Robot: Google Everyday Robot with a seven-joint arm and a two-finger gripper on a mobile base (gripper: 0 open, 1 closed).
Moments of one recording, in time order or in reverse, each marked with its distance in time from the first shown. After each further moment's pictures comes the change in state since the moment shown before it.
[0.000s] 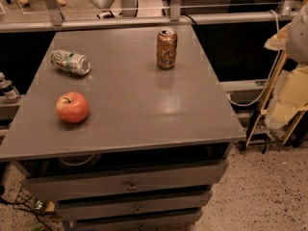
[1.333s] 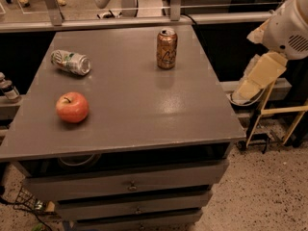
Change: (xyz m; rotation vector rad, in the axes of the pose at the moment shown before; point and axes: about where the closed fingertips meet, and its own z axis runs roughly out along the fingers) arm -0.031 -0.053 0.035 0.023 -0.208 0.131
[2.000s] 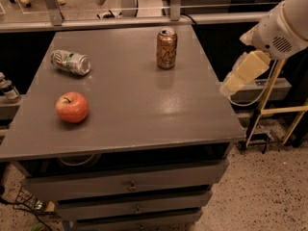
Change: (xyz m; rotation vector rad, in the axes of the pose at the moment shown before) arm -0.009 -0.024 0.031 -0.006 -0.083 0.078
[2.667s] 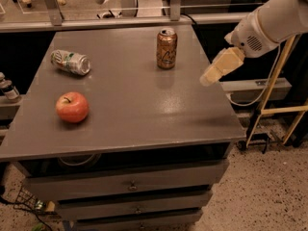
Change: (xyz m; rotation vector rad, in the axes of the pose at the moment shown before) arm -0.025 -0.031 0.047 0.004 -0.088 0.074
